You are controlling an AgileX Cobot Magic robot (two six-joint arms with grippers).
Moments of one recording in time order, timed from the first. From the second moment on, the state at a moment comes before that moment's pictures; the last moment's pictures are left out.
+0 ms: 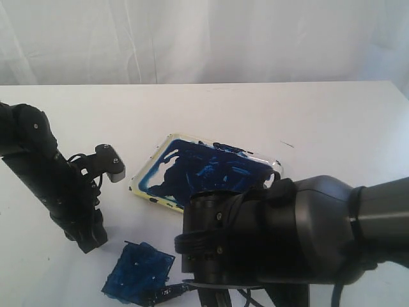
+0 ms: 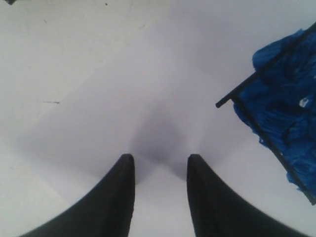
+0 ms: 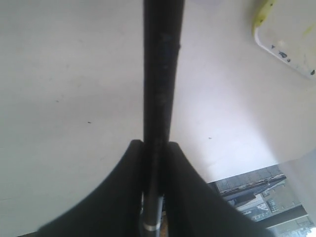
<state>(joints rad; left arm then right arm) -0.37 1.79 -0.94 -0.36 0.69 0.96 1.11 1.75 -0.96 -0.64 1.20 -0.25</state>
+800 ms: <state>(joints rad) -0.37 1.79 -0.94 -0.36 0.69 0.96 1.11 1.75 -0.96 -0.70 1.21 -0.15</state>
